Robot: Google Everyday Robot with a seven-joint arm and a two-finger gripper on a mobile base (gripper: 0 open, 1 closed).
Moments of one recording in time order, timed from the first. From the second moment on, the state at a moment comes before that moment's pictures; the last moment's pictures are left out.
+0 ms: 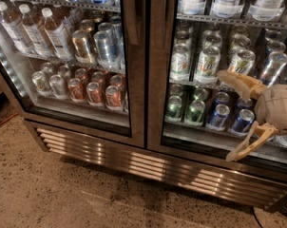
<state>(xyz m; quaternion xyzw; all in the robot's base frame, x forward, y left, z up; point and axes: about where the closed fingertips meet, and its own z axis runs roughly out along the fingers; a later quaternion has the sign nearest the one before) 0.427 -0.163 0.905 -0.58 0.53 0.32 0.53</state>
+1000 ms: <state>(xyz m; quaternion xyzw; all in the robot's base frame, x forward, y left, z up) 0.410 -0.158 0.936 -0.59 0.51 0.30 0.54</state>
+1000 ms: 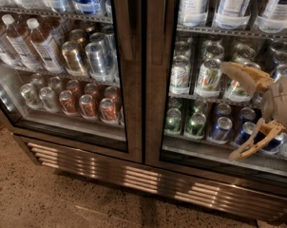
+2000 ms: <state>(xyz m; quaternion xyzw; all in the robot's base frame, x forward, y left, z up) 0.403 -0.149 0.959 -0.60 0.50 0.29 0.55</state>
